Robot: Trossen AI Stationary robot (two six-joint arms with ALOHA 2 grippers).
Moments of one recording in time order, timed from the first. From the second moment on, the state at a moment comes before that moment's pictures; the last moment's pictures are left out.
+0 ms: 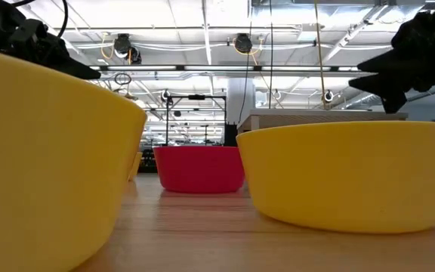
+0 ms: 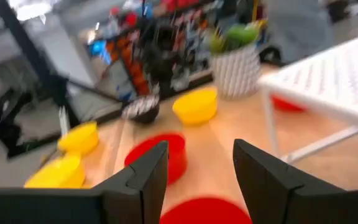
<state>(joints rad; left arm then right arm) 0.15 0.17 0.02 0.07 0.00 -0.42 0.29 0.17 0.02 0.09 0.41 0.38</state>
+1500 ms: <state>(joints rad) 0.15 0.17 0.02 0.07 0.00 -0.43 0.41 0.96 0.51 -0.57 -0.10 0.68</state>
